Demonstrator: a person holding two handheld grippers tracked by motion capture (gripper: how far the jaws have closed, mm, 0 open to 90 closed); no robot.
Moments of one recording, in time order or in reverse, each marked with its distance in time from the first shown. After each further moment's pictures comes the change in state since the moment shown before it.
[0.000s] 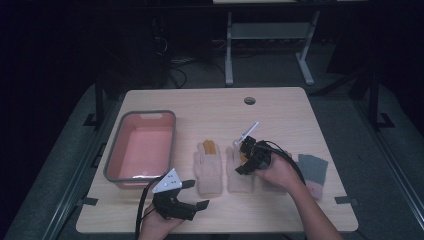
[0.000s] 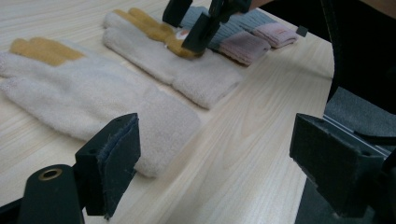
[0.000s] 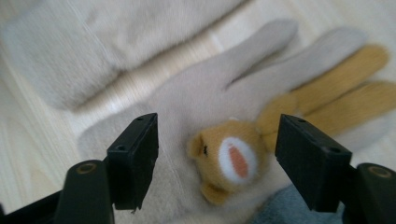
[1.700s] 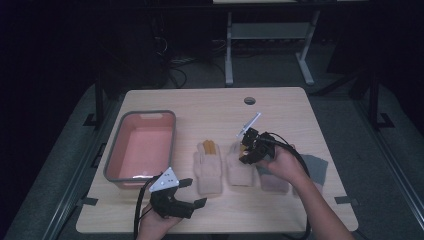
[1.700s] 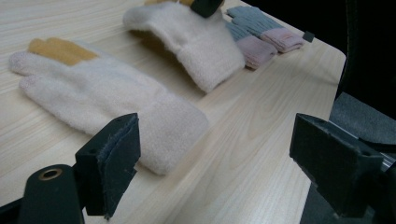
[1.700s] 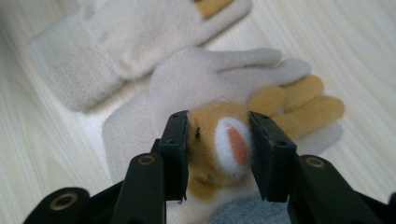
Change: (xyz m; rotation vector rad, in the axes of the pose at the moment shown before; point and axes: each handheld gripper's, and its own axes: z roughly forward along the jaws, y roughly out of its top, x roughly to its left) left arm 0.003 0.000 -0.005 -0.013 0.024 -0.021; right arm 0.005 0.015 -0.040 -0.019 -0.066 -0.044
